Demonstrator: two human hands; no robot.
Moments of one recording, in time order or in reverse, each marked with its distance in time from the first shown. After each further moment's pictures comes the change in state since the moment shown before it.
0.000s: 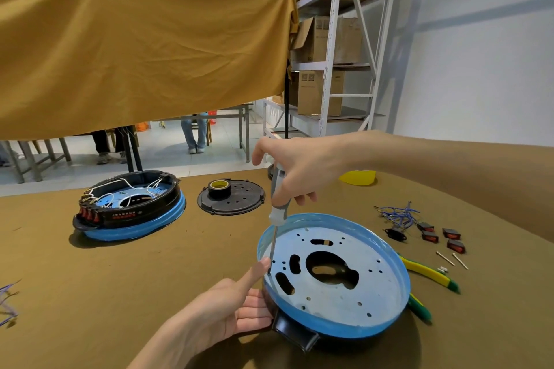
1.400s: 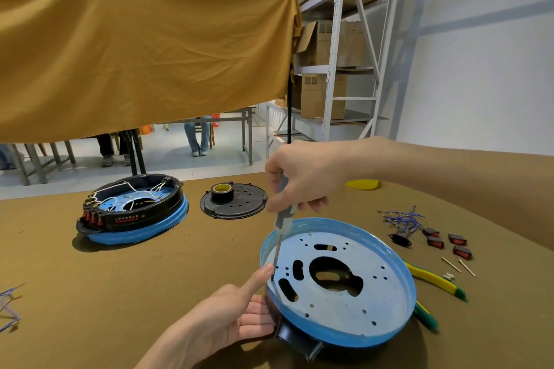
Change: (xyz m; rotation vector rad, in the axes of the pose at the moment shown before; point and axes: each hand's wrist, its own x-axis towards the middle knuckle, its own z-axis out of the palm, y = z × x) left_hand 0.004 0.001 -0.001 -0.007 0.014 -0.023; right_hand -0.003 -0.004 0.001 -0.077 0.017 -0.001
